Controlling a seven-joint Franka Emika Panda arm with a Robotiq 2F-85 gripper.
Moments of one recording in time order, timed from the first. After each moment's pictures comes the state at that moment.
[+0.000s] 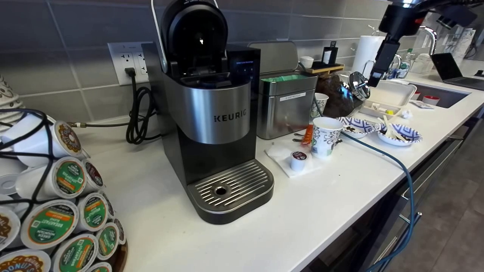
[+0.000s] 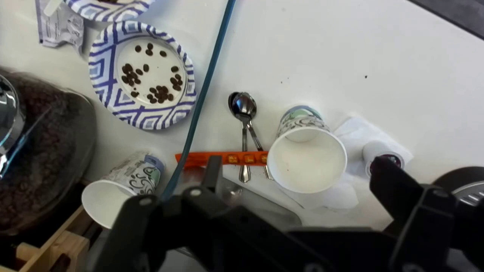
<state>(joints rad) 0.05 -0.03 0.06 -1.97 -0.11 2.12 -0.28</state>
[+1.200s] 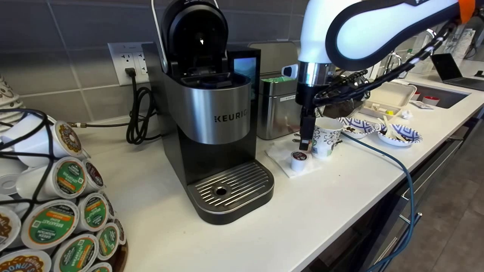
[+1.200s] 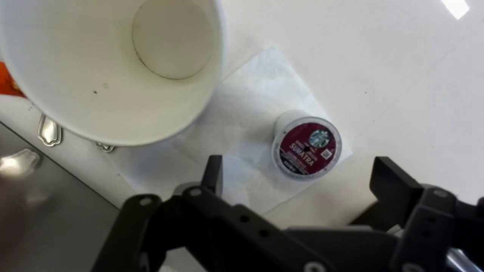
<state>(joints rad) 0.16 0.51 0.17 -1.60 -0.11 2.11 -0.37</state>
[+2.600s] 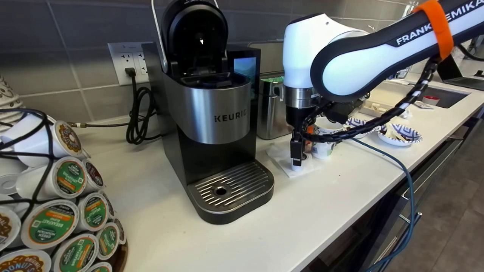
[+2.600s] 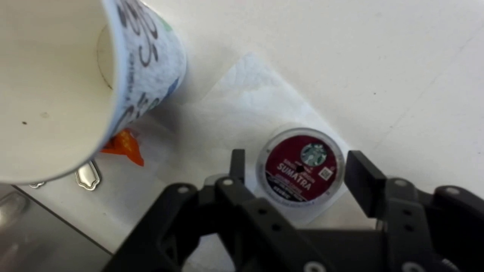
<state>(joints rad) 0.27 0.60 0.12 -1.55 -0.23 2.08 -0.12</state>
